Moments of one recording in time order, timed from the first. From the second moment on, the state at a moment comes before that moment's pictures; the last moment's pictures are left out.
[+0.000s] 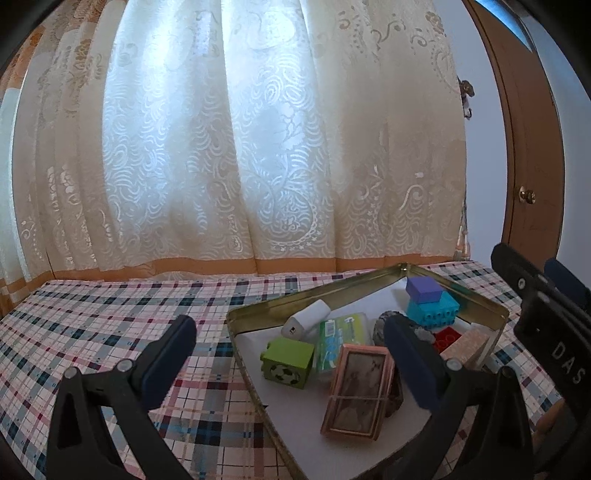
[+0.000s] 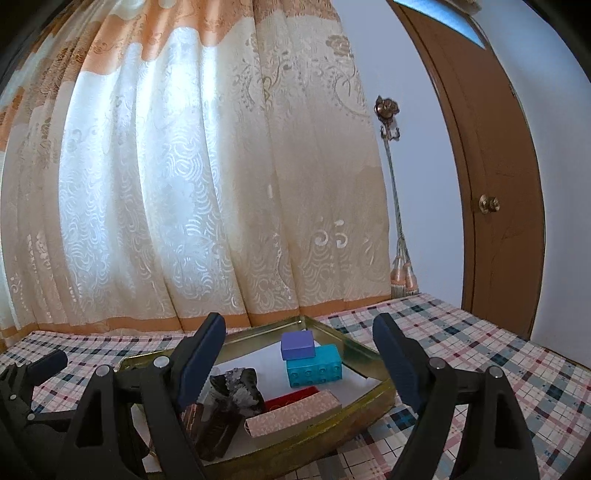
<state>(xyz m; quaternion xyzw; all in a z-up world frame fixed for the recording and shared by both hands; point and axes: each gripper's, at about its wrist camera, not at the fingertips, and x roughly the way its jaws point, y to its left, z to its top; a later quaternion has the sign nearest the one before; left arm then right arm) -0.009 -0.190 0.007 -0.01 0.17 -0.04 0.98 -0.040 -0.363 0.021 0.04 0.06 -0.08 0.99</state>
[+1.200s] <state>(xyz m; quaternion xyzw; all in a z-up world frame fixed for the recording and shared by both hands) -0.031 -0.177 0.009 -0.02 0.15 -0.02 0.99 -0.086 -0.347 0.030 0.00 -0.01 -0.10 0.99</state>
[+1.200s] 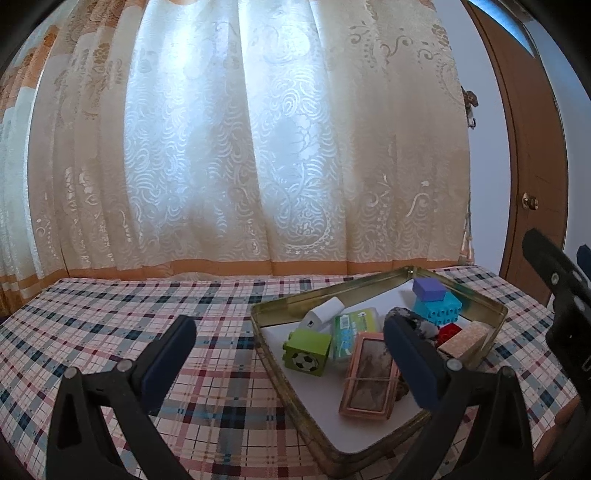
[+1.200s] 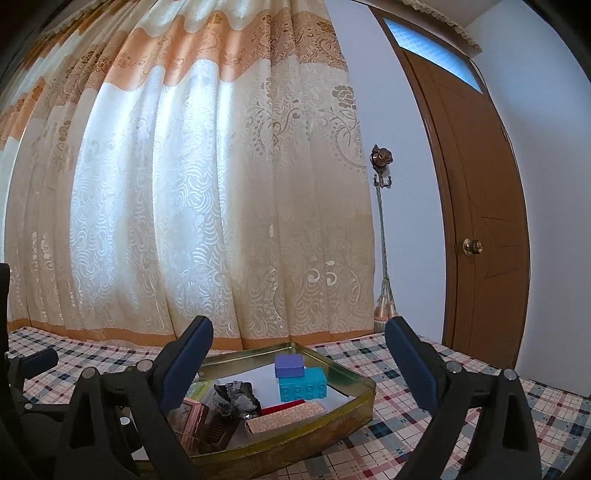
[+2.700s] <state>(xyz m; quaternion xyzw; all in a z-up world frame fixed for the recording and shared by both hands) -0.038 -0.180 0.011 -0.02 0.14 0.00 0.99 -0.091 -0.355 0.030 0.02 -0.02 -0.11 0.99</state>
